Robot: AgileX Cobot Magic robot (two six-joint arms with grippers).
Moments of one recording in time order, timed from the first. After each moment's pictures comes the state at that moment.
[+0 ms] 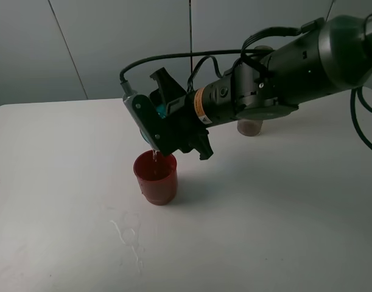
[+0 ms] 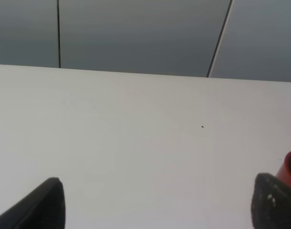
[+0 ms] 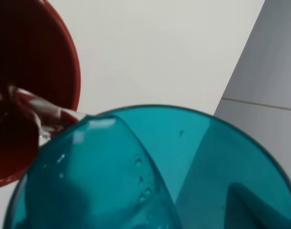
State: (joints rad) left arm -0.04 0.00 0.00 -0.34 0.33 0.14; right arm 0.75 1.84 -1.00 -0.98 -0.12 -0.65
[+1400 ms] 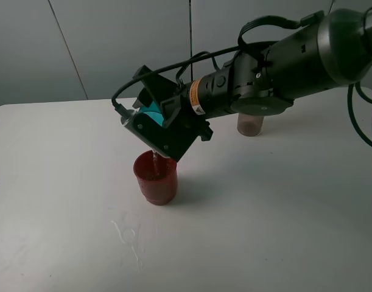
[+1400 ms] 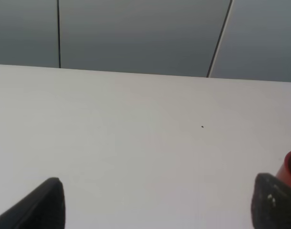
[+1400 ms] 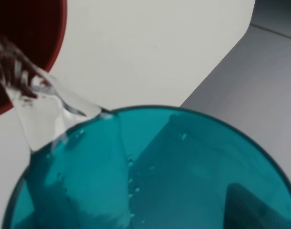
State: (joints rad) left arm -0.04 0.00 0.00 -0.34 0.33 0.14; right arm 0.75 1.84 -1.03 -0.85 -0.16 -1.17
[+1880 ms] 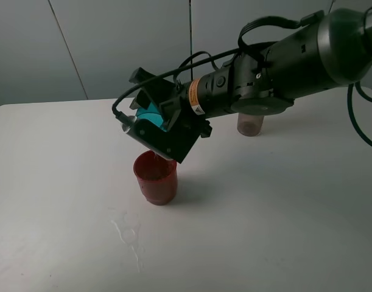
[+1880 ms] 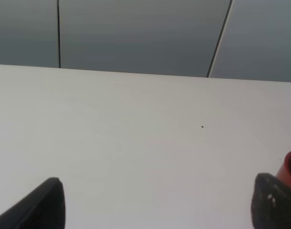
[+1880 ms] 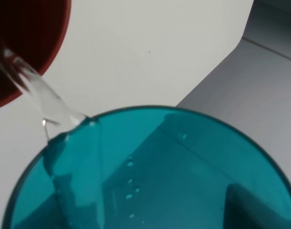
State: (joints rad) left arm -0.04 0.00 0.00 -0.34 0.33 0.14; right arm 0.75 1.84 -1.03 -0.87 -0.18 -1.22
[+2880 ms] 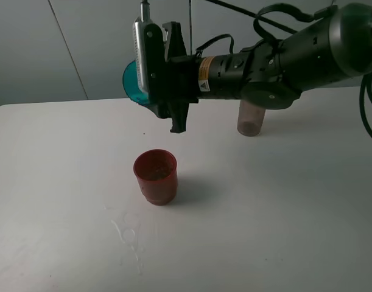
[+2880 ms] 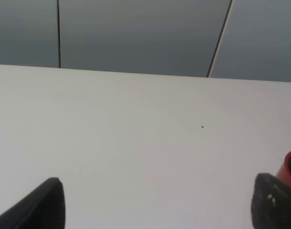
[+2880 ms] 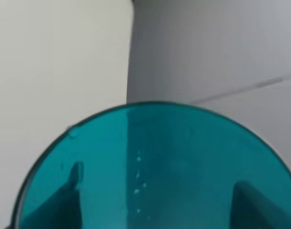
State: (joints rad) left arm -0.04 0.00 0.00 -0.34 0.33 0.14; right arm 0.65 1.84 -1.03 -0.65 -0.47 -0.52
